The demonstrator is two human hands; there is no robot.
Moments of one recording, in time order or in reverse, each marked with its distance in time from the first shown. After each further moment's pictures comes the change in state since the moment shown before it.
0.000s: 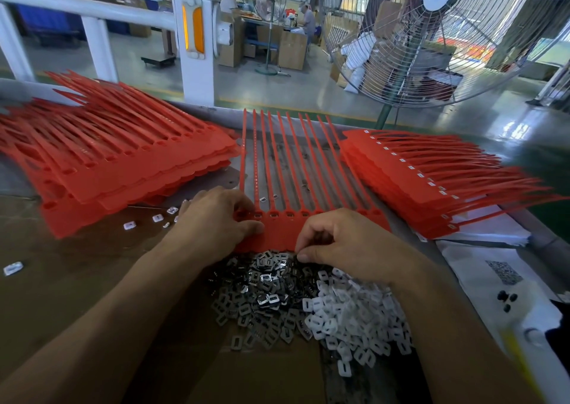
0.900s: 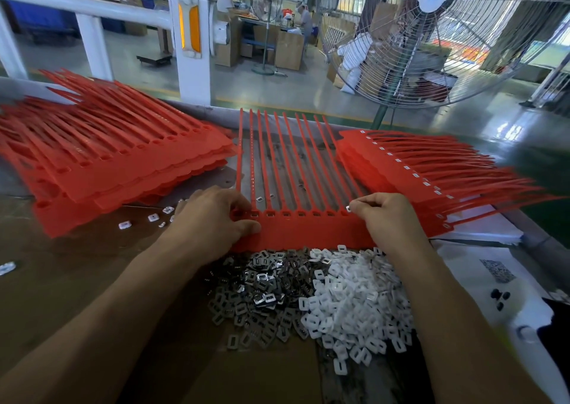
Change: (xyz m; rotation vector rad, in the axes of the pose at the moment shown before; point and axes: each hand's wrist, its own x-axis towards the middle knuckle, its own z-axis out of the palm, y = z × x) left_hand -0.003 0.004 -0.004 -0.001 -0.031 -0.006; right_hand 0.007 0.049 -0.018 0.281 0.677 0.427
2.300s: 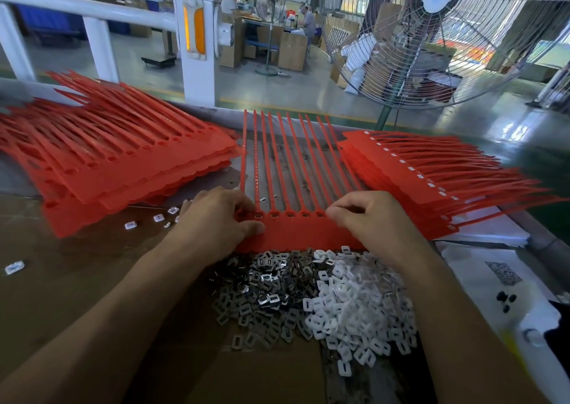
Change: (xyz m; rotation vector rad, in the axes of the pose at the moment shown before) left_hand 0.000 0.000 0.000 0.000 0.008 -0.002; right_hand -0.023 -0.022 -0.001 -0.126 -0.261 -0.283
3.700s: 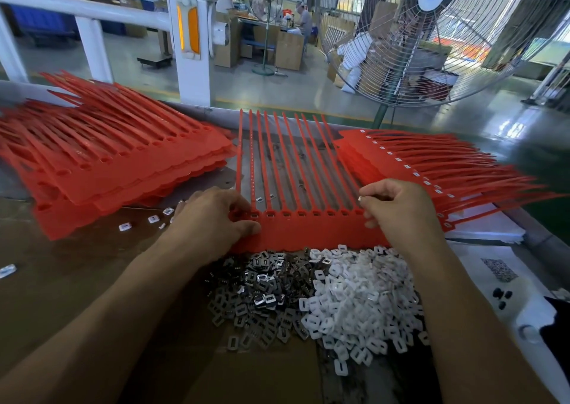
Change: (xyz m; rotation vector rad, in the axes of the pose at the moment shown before) left_hand 0.002 -0.002 0.001 -0.001 -0.009 0.003; right_hand 0.012 0.023 -0.014 0.194 0.335 0.136
